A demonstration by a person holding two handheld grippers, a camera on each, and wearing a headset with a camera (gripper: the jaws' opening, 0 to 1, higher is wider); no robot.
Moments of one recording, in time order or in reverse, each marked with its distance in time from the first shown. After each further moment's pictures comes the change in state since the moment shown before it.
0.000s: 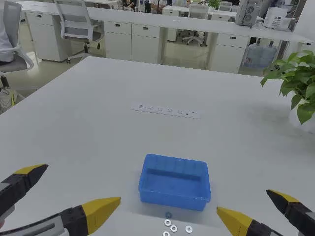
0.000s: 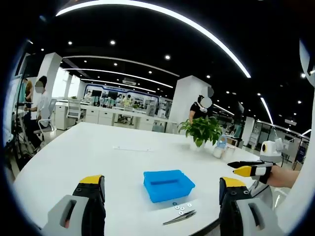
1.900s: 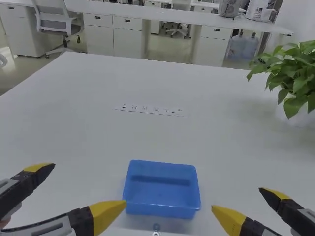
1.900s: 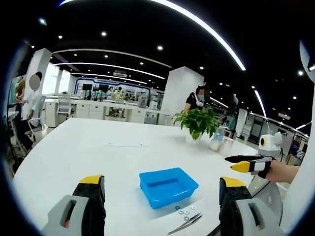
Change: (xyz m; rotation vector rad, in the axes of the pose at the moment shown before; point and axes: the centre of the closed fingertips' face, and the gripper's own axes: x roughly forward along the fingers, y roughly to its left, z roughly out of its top) left arm 0.061 0.011 -0.002 0.019 0.069 -0.075; right arm 0.031 -0.030 0.001 0.010 0.022 -0.039
